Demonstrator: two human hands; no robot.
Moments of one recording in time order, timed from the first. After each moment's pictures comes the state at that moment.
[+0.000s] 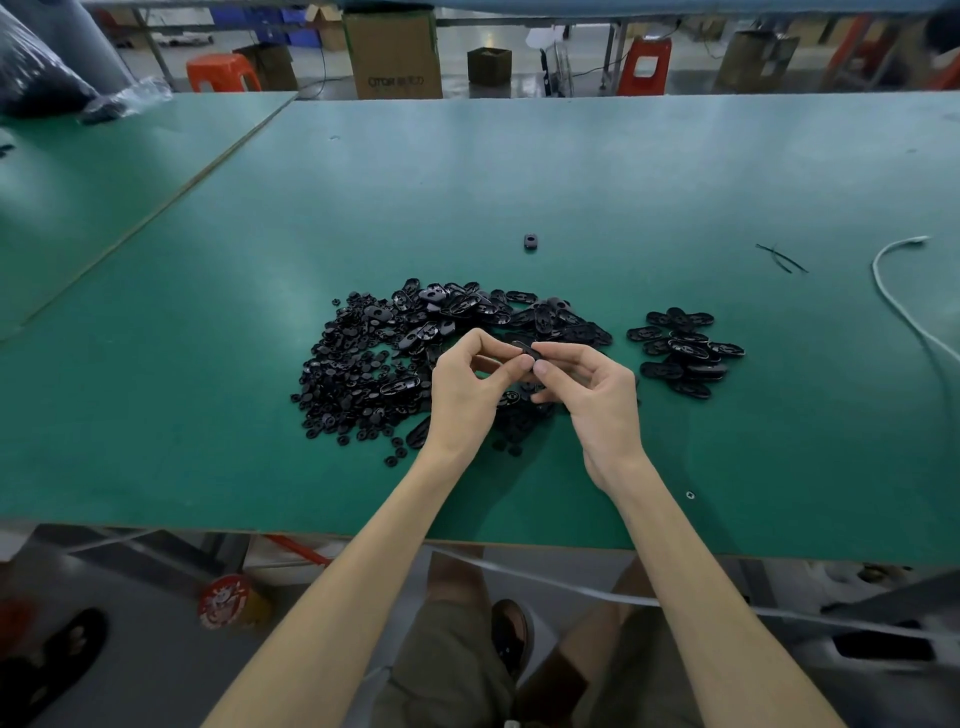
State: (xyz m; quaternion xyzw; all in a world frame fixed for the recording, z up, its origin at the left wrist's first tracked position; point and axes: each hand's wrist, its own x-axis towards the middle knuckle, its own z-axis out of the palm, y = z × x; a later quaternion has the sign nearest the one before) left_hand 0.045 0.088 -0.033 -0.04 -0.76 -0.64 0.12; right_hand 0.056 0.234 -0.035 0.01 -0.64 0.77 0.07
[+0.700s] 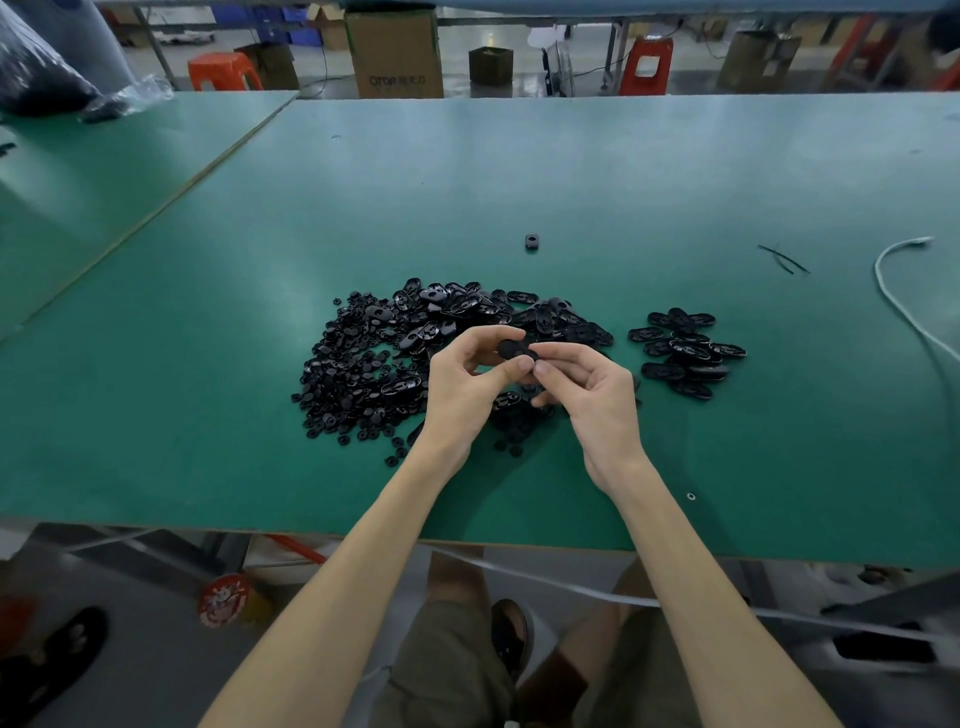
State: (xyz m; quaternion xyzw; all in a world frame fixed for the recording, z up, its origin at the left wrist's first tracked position) left_hand 0.042 0.085 -0.032 -0.06 -0.70 -0.71 0.10; right_hand 0.055 0.235 -0.037 0.01 -0.65 0.76 0.06
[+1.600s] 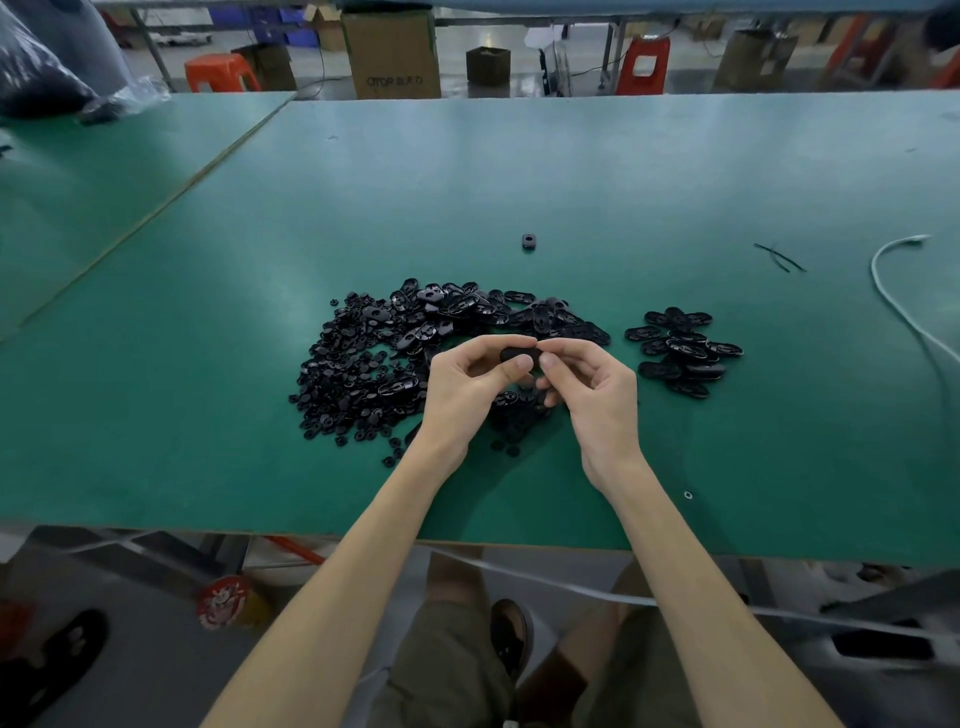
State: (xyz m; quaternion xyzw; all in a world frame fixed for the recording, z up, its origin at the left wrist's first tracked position) left_hand 0.045 0.086 -0.028 -0.07 -0.67 -0.74 0.05; right_hand 0.054 0.234 -0.039 0.02 -0.64 0.76 0.11
